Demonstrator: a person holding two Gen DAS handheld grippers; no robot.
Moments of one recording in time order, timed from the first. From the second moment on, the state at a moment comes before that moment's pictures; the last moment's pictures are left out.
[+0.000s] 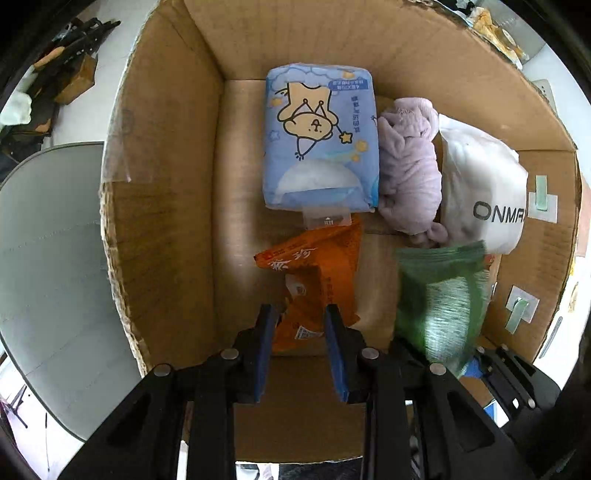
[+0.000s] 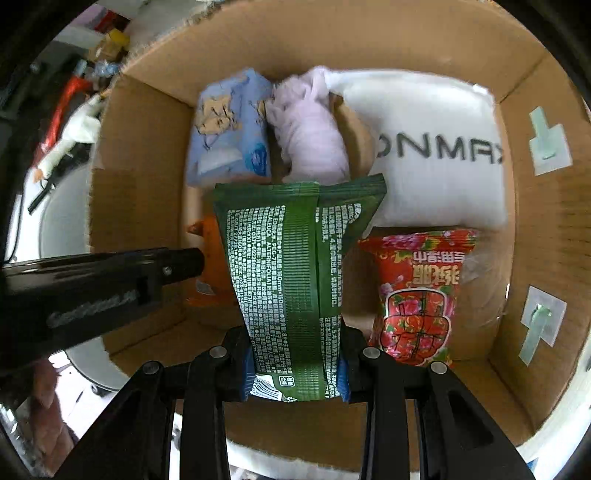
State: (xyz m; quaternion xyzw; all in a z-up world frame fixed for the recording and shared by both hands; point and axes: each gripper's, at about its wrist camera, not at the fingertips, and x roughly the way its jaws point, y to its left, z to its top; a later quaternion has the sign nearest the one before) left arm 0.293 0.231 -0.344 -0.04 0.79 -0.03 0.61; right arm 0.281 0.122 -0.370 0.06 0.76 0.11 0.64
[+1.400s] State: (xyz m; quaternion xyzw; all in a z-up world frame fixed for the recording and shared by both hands) left arm 0.159 0.214 -0.151 -0.04 0.59 0.01 0.81; right arm 0.163 0.039 -0.158 0.02 0.60 0.07 0.80
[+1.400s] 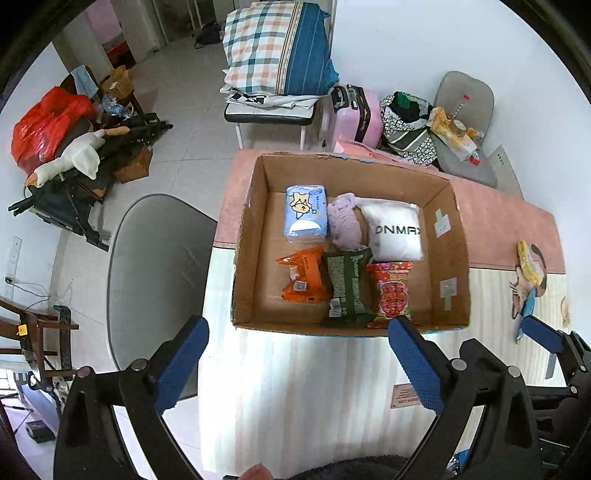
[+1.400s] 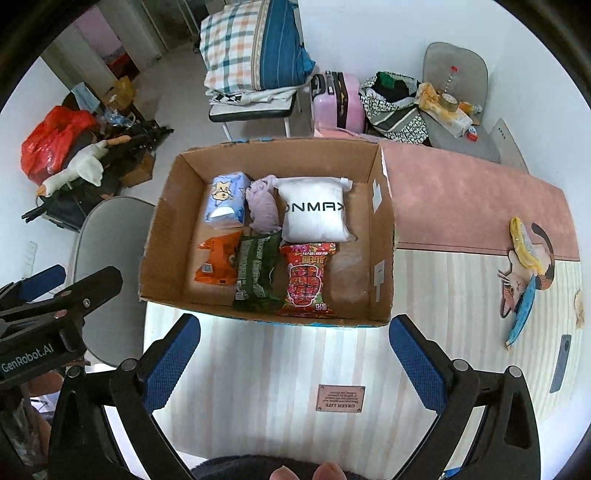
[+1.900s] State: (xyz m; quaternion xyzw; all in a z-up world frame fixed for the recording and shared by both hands) left arm 0.183 0.080 -0.152 0.05 0.58 -0.04 0.81; right arm 0.149 -0.126 -0.180 0.16 0.61 -0.03 0.77
